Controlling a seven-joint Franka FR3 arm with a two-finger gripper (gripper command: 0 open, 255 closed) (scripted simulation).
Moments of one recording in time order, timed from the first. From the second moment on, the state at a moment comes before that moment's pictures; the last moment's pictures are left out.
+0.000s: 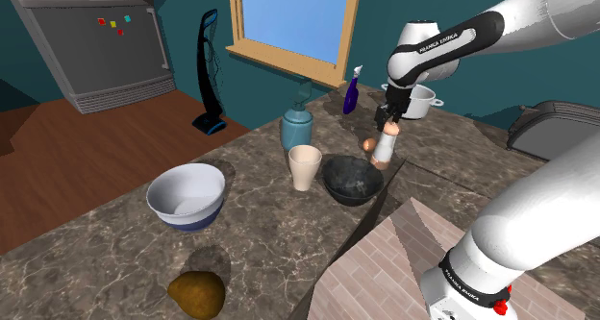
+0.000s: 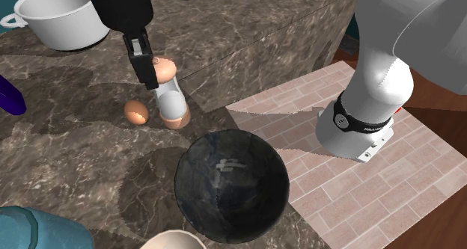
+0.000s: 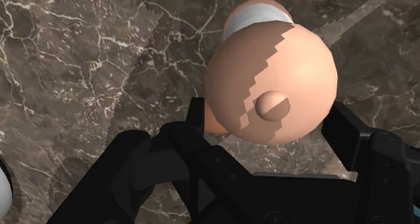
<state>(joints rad) -0.11 -0.23 -0.33 -2.42 -0.18 2.26 -0.23</state>
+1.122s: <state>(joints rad) -0.11 -0.27 -0.32 -2.36 -0.18 2.16 -0.23</state>
